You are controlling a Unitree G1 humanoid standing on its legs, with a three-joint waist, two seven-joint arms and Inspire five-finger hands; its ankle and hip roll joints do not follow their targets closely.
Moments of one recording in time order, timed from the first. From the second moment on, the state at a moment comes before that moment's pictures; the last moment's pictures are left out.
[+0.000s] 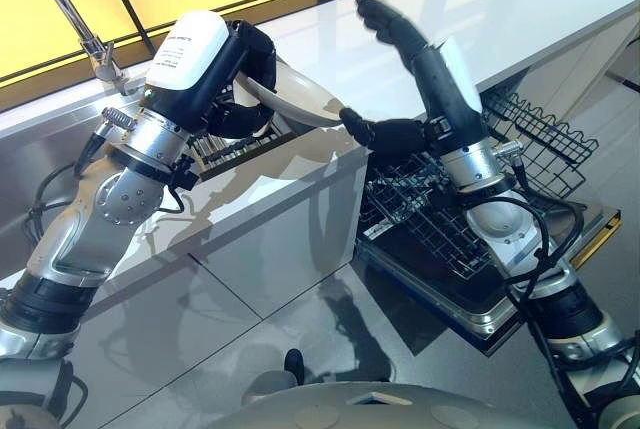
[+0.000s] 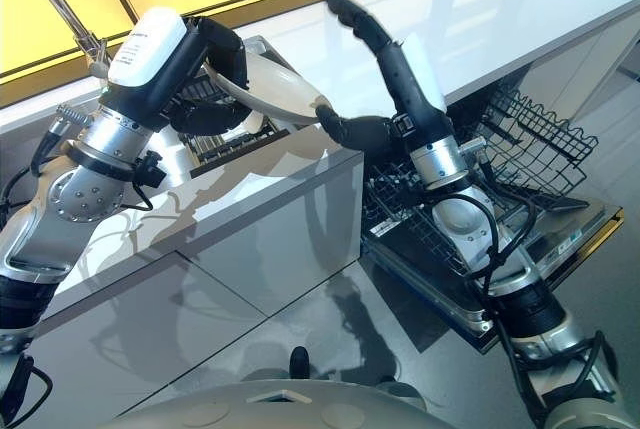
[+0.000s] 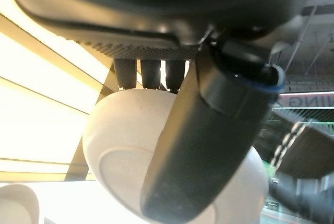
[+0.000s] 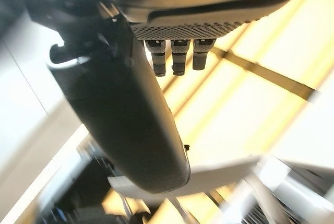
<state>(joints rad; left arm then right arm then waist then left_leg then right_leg) -0.32 0.89 -0.12 -0.29 0.31 -0.16 0.07 -0.33 -0.53 0.28 -0.28 -0.05 -0.26 -0.29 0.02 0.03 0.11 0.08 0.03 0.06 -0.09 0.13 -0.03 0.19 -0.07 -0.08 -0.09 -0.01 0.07</state>
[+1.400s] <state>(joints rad) -0.32 0.89 -0.12 -0.28 0.38 -0.09 0.12 -0.31 -0.53 0.33 -0.34 0.06 -0.30 -0.10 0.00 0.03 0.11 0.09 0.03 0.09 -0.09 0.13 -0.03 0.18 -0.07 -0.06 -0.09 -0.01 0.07</state>
